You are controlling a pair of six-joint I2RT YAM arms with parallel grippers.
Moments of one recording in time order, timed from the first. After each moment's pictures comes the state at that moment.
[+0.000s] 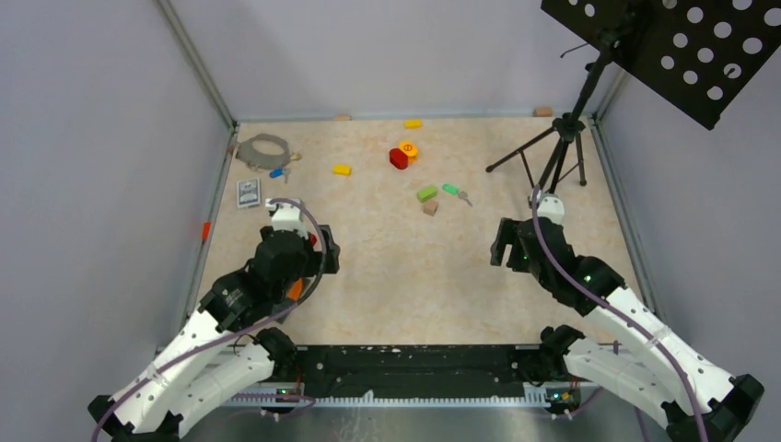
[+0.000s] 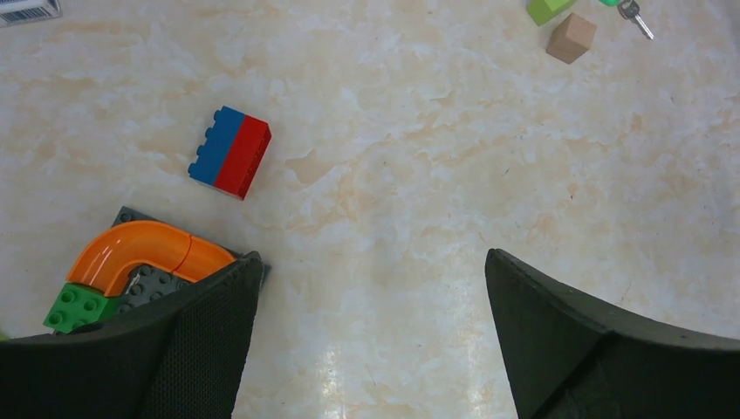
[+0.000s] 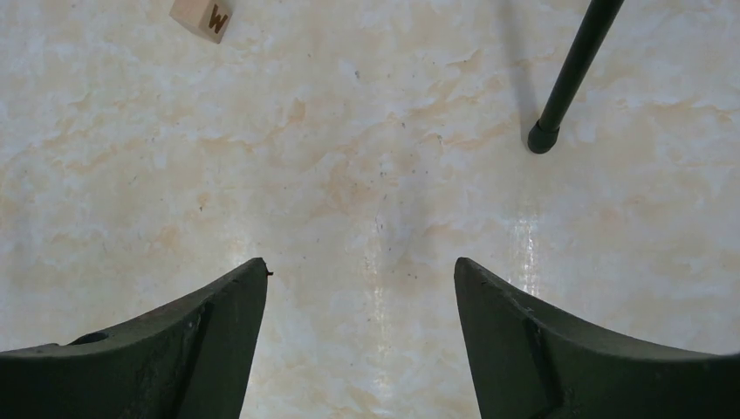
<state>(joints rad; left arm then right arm) -0.70 0.63 0.78 -0.73 -0.42 -0.49 0.65 0.74 0.74 -0.73 0.42 0.59</state>
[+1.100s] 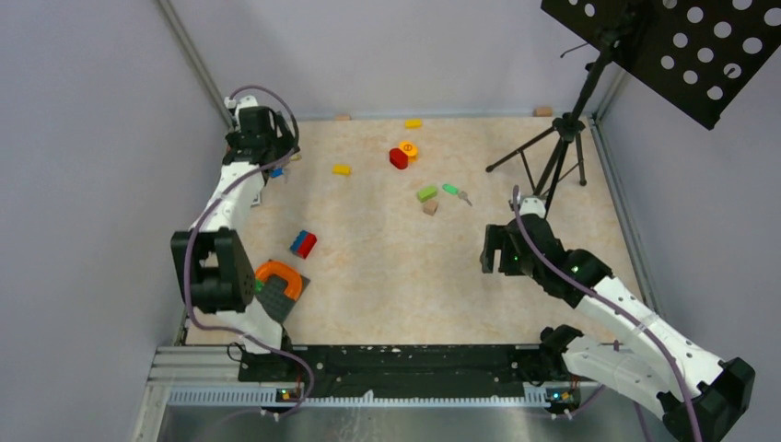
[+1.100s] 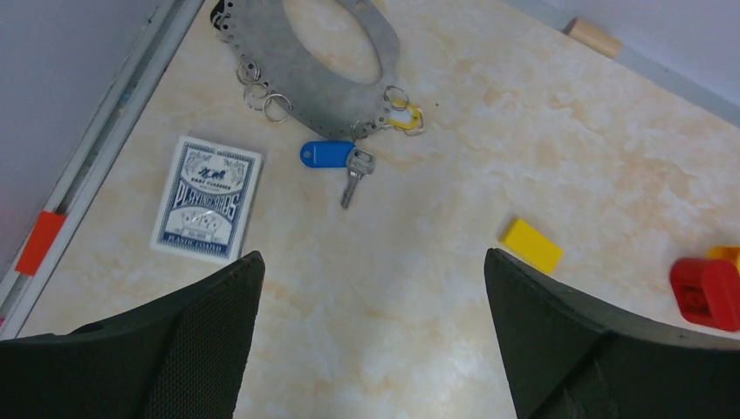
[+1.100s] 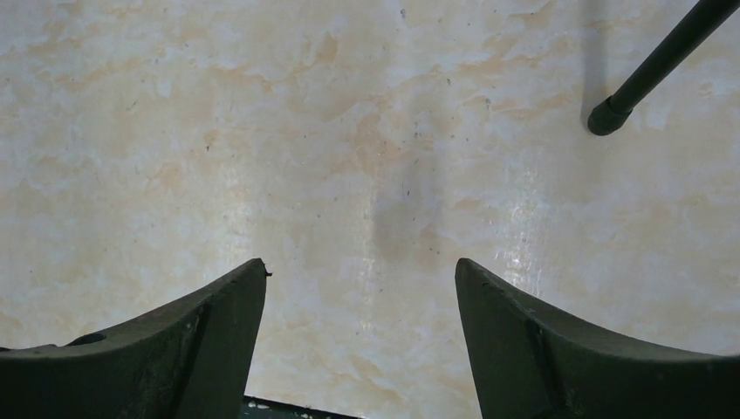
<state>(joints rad) -0.01 1.61 1.38 -0.33 -0.27 -0.36 0.65 0.82 0.74 -0.72 0.28 0.52</state>
